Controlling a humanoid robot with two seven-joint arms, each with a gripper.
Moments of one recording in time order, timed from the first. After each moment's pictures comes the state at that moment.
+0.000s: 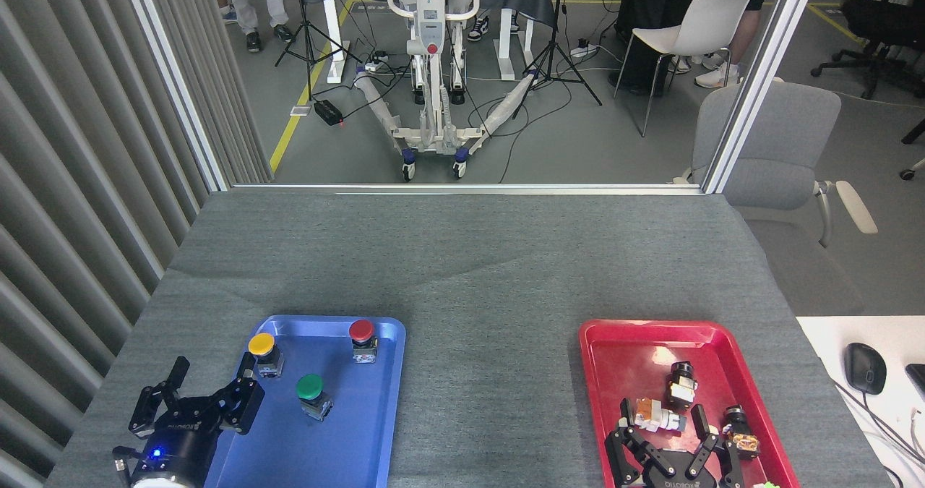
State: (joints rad) left arm -0.02 0.19 0.12 -1.42 -1.24 -0.17 0.15; right arm 0.21 0.04 0.01 -1.60 1.44 0.04 -0.23
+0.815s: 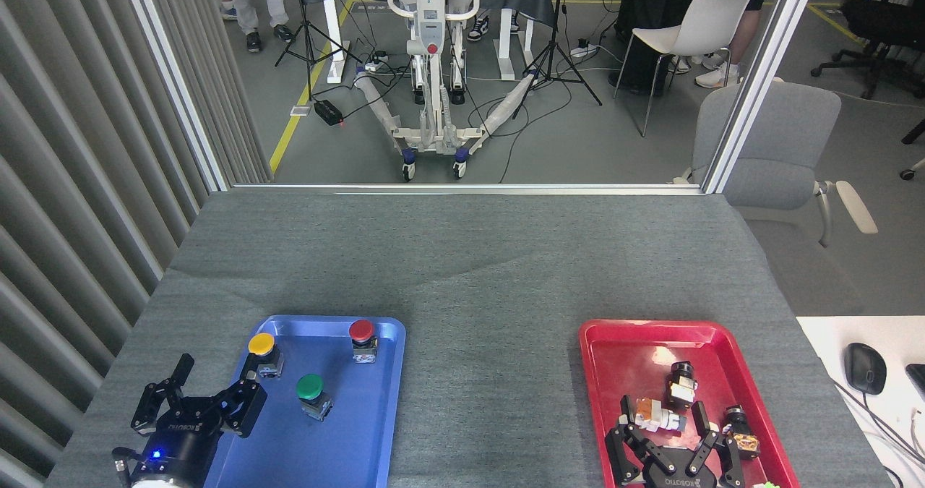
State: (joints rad) left arm -0.01 0.20 0.12 -1.41 -1.25 -0.22 0.18; right arm 0.20 0.04 0.01 -1.60 1.44 0.04 -0.22
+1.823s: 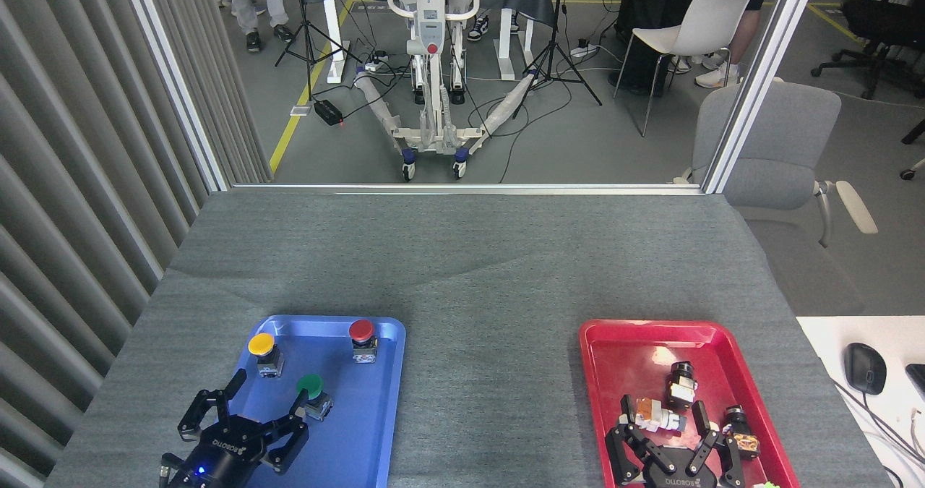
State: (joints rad) left arm 0.01 0.21 0.01 -1.40 -1.48 -0.32 0.18; right arm 0.20 0.04 0.01 -1.60 1.44 0.04 -0.23
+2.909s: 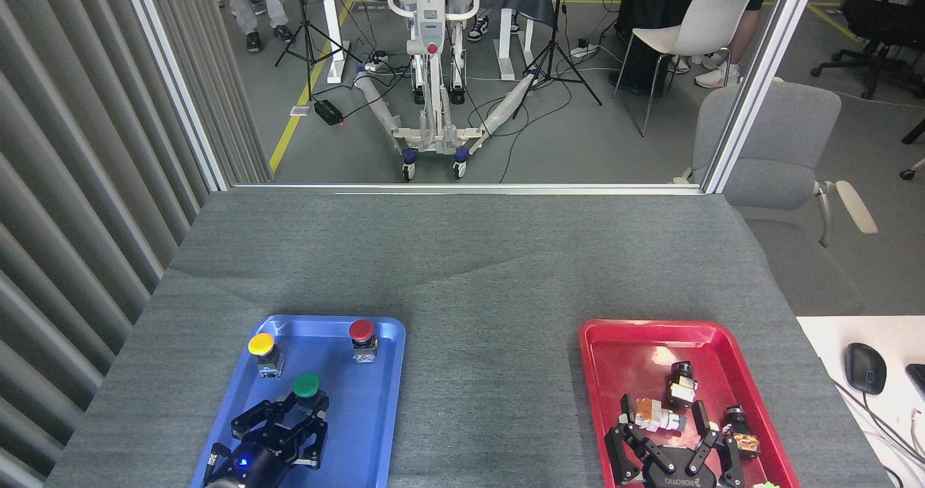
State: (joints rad) left arm -0.16 0.18 -0.08 -1.05 -1.51 -0.33 0.19; right arm 0.20 0.04 0.01 -1.60 1.44 0.04 -0.23
